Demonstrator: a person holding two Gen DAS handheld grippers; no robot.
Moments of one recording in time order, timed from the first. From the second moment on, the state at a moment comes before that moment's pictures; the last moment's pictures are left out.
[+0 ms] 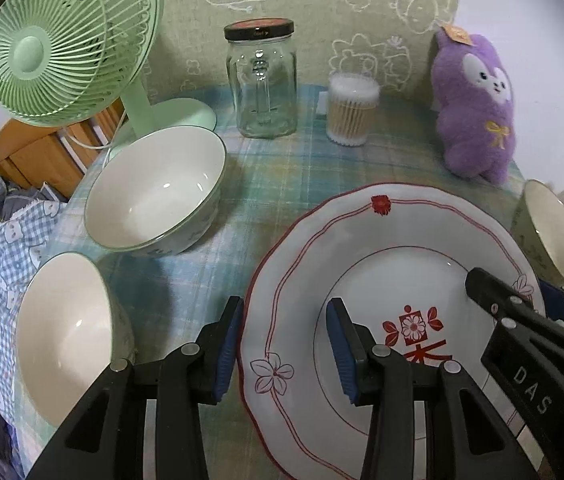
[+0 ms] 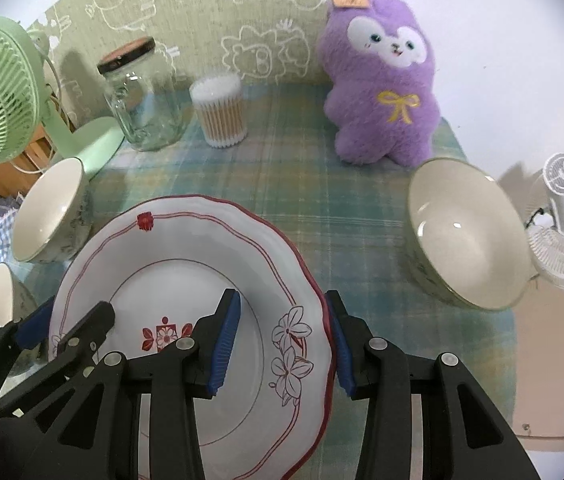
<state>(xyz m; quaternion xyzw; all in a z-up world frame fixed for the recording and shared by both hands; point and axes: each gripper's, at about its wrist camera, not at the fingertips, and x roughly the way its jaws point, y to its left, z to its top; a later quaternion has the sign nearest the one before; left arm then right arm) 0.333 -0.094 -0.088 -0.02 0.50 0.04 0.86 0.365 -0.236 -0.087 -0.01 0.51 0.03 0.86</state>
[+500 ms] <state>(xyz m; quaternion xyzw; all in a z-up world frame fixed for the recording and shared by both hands) 0.269 -0.074 -0.057 -0.03 0.48 0.02 0.87 0.293 -0.215 -0.055 -0.02 0.50 0.01 0.86</state>
